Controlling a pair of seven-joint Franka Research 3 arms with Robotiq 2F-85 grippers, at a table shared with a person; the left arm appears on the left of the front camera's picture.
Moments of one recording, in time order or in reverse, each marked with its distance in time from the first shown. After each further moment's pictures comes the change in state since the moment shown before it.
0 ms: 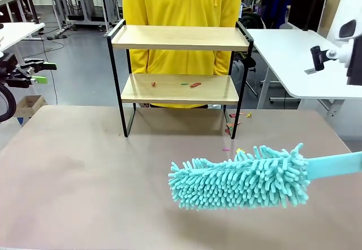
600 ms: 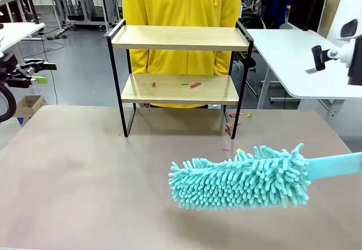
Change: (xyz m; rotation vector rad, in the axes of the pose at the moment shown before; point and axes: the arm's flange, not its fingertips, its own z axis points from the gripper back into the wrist) left arm 0.000 0.000 0.000 0.000 0.000 0.000; right arm -0.001 0.001 0.000 -0.003 -0.004 -0.001
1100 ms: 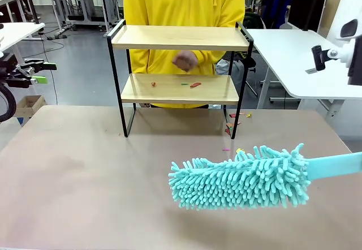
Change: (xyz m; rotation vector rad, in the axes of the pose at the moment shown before) left arm 0.000 0.000 0.000 0.000 0.000 0.000; right arm 0.000 0.000 0.000 0.000 0.000 0.000
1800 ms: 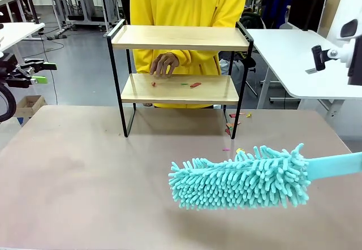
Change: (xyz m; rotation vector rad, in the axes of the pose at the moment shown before) left arm 0.000 0.000 0.000 0.000 0.000 0.000; right arm 0.000 0.000 0.000 0.000 0.000 0.000
